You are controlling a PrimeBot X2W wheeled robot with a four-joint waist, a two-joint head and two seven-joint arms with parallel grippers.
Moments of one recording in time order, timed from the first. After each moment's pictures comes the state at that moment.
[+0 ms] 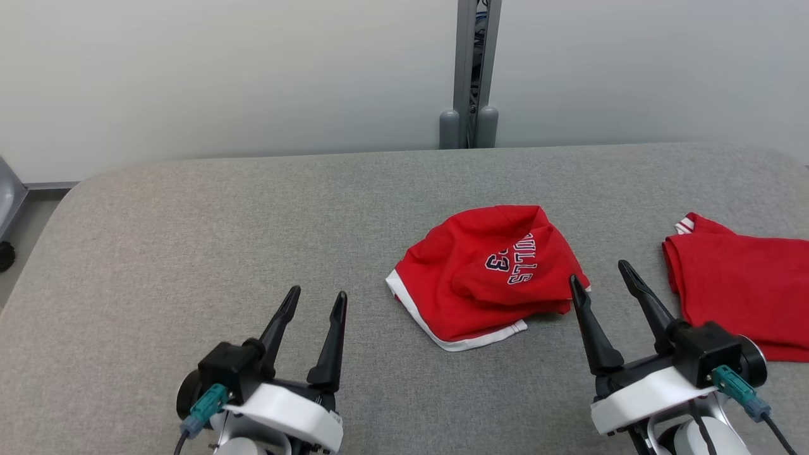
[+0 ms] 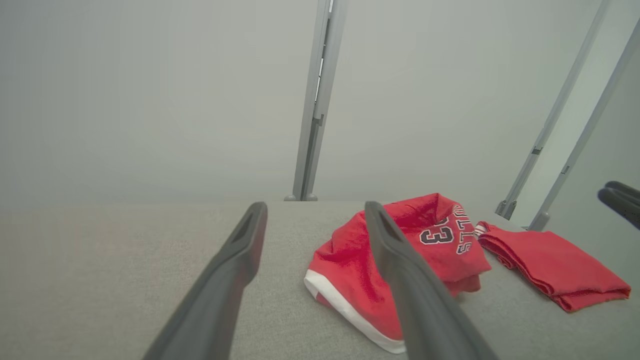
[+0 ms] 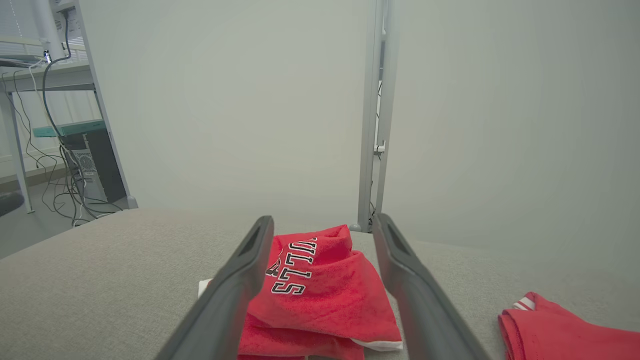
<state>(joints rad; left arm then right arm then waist) -0.16 0.07 -0.35 0.27 -0.40 -0.03 -0.26 -0.14 -0.10 0.22 0.19 0.18 0.13 -0.25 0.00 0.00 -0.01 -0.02</state>
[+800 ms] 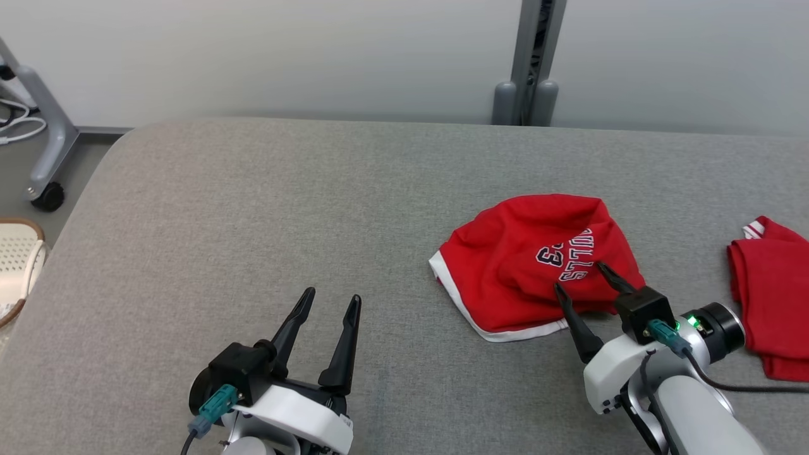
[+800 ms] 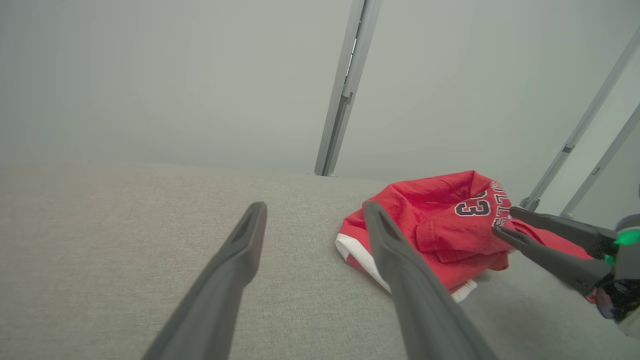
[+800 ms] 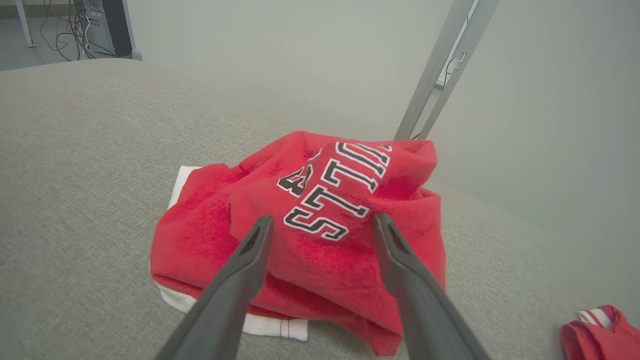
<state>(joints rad) -0.12 0.05 -0.34 0.26 -0.38 -0.07 -0.26 -0.36 -0.14 0.33 0.56 0.04 0.13 -0.20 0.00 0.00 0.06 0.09</state>
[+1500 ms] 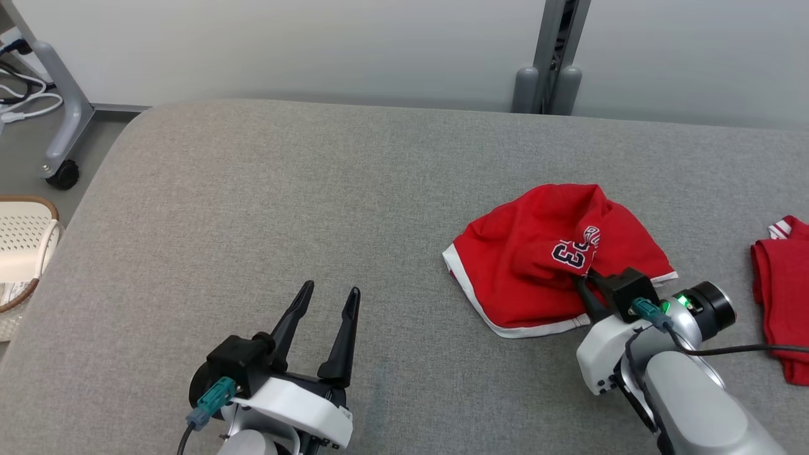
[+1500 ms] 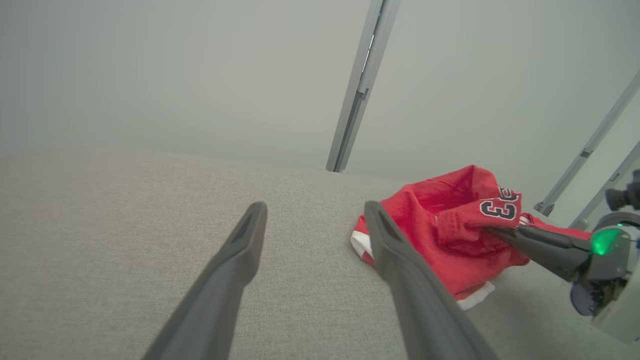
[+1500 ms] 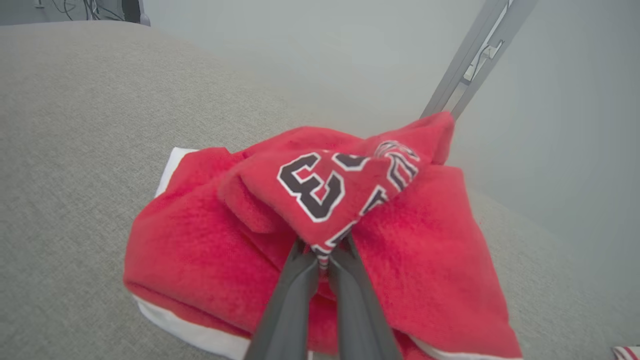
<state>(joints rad) -0.15 0.05 -0.35 0.27 -0.41 -0.07 -0.26 -0.51 -0.14 0.40 0.82 0.01 0.13 -0.25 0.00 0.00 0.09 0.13</state>
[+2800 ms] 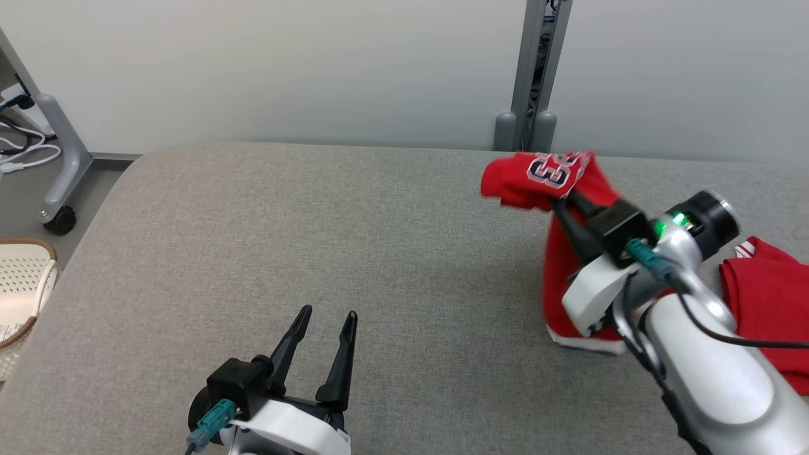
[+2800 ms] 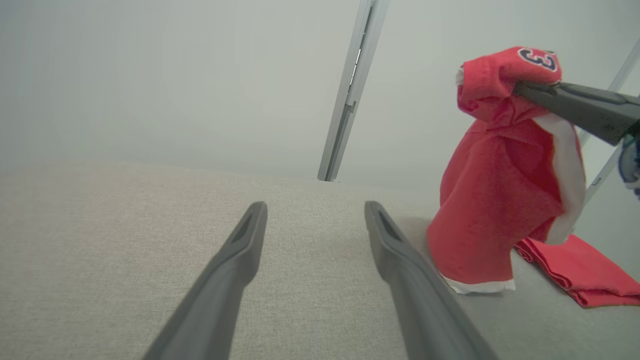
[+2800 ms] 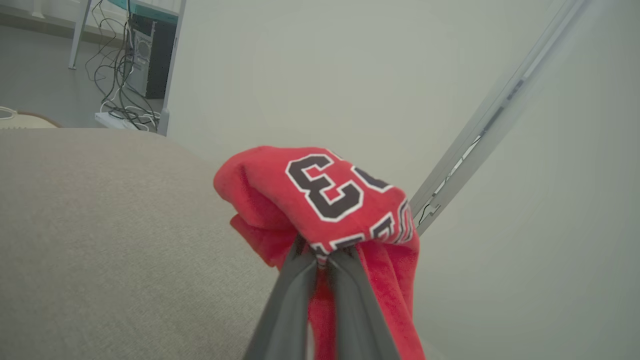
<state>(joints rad) -0.09 0.05 -0.33 0.27 -0.40 -0.07 -0.26 -0.56 -0.24 0.45 0.36 0.01 0.13 -0.06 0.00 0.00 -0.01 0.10</state>
